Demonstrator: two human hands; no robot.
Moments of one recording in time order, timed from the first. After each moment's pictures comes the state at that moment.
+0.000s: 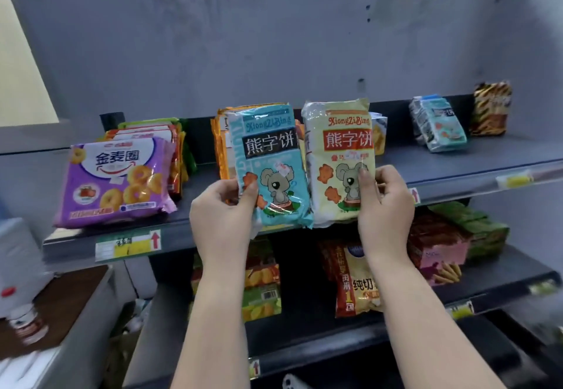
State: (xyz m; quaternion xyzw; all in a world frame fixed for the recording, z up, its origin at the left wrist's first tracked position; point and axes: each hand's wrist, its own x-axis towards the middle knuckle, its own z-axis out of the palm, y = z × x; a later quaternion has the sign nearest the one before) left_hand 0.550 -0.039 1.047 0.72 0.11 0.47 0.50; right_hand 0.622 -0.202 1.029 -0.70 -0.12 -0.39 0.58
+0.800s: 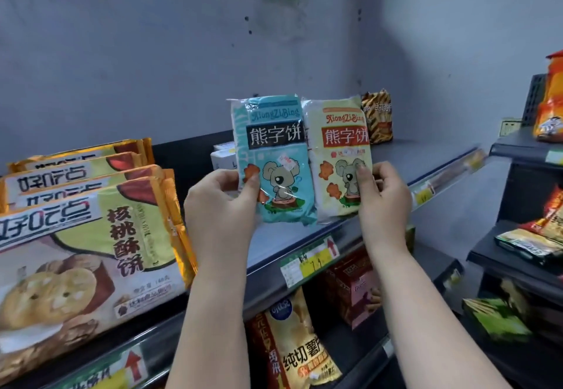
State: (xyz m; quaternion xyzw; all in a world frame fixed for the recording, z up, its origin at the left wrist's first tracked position) left_hand 0.751 -0.152 1.077 0.77 -0.06 0.41 0.48; right_hand 0.777 -0.330 1.038 -0.69 0.01 -0.48 0.54
